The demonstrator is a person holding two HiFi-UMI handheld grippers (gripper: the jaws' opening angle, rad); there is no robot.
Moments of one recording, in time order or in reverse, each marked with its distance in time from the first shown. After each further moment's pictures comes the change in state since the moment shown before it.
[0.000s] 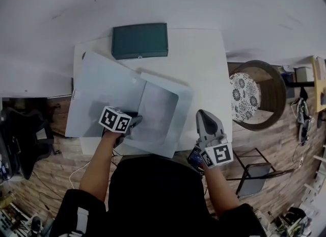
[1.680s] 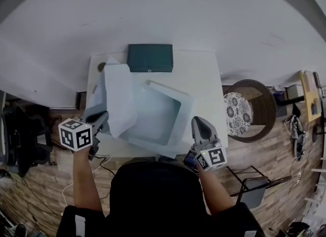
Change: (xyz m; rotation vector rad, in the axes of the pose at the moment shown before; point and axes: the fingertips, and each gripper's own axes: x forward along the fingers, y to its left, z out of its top) left arm -0.251 -0.017 0.019 0.051 -0.538 0.244; right arm -0.019 0.054 0.037 -0.044 -0.121 0.025
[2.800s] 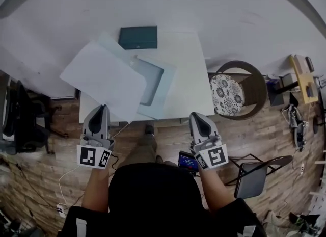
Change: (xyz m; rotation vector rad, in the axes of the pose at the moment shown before) left arm -0.125 -0.216 -0.044 0.362 -0.827 0.235; right arm -0.204 0.052 0.035 -0.090 -0.115 0.050
